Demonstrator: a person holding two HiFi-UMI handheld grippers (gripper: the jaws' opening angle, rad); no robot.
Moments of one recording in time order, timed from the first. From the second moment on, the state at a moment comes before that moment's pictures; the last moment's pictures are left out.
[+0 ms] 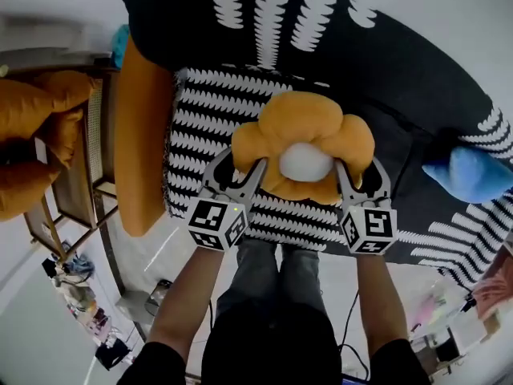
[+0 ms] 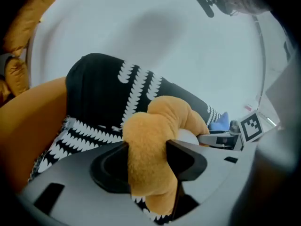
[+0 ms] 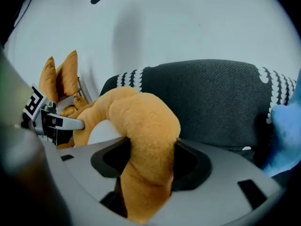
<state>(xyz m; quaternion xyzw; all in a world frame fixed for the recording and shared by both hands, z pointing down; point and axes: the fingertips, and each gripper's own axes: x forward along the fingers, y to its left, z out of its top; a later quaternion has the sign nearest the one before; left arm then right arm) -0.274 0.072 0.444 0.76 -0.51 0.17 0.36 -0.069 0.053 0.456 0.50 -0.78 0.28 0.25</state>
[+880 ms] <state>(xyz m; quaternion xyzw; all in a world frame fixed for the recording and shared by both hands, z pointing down) -0.181 -0.084 0.440 0.84 -0.47 0.19 0.20 0.026 -0.053 0.472 0.59 -0.76 0.23 0.17</state>
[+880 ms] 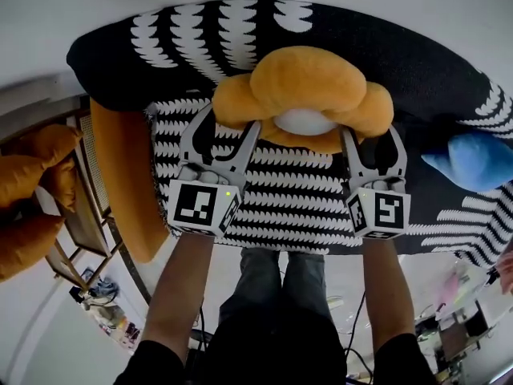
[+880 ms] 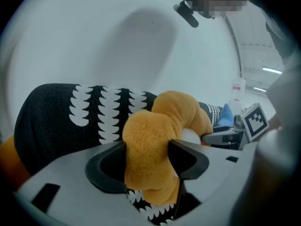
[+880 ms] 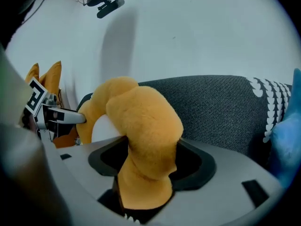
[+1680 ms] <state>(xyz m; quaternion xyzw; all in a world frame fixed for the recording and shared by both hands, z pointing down) -0.231 -0.021 0.423 0.79 -0.51 0.19 0.27 0.014 0.009 0.448 0.56 -0.76 0.26 0.19</state>
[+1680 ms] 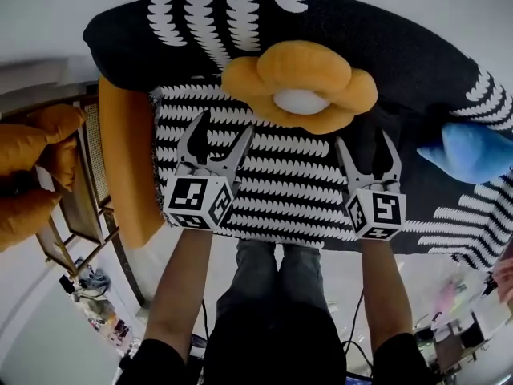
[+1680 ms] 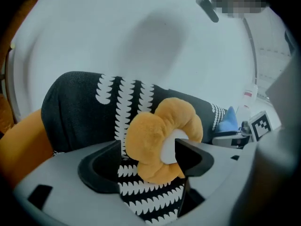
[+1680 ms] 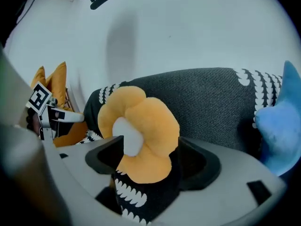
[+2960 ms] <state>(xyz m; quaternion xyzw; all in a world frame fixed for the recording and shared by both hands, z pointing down) -0.234 0.115 0.049 0.85 -0.51 0.06 0.13 0.029 0.132 0.078 0.59 -0.79 0.14 0.03</state>
